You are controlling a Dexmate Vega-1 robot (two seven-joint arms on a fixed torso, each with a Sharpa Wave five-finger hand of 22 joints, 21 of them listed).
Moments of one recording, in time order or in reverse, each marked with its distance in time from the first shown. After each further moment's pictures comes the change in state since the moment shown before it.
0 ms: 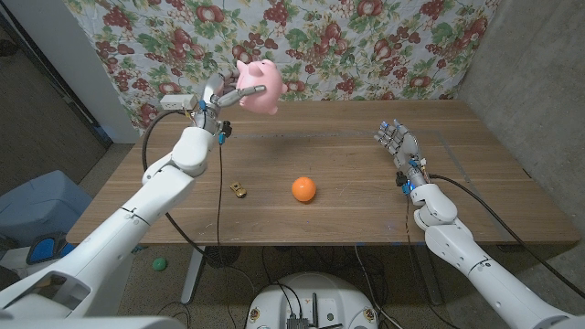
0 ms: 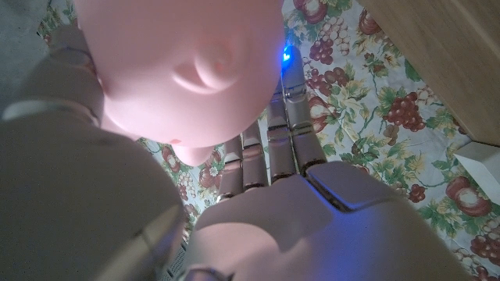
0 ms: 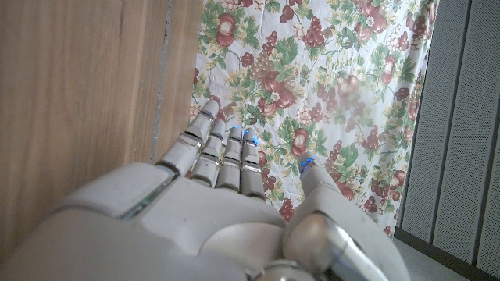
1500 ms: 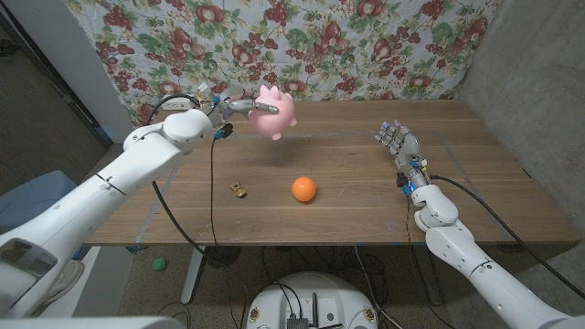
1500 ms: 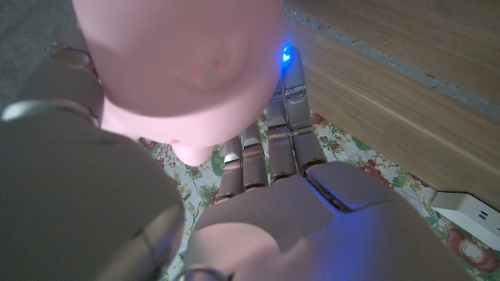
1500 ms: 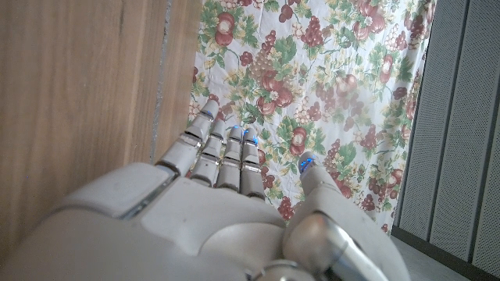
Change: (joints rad) left arm -0.168 0.212 0.102 -0.137 -0.120 0.468 -0.331; left_hand 0.000 0.000 0.000 0.000 0.000 0.000 0.000 0.000 0.000 0.002 0.002 -0.003 0.028 0.007 -0.007 -0.013 0.007 -0.003 -0.003 0.017 -0.003; right arm -0.017 -0.005 0.005 -0.015 -0.002 0.009 -0.007; right_hand 0.000 0.000 0.000 0.000 0.000 0.000 0.000 0.000 0.000 0.000 0.000 0.000 0.000 0.000 0.000 -0.004 0.000 0.000 0.000 -0.006 0.000
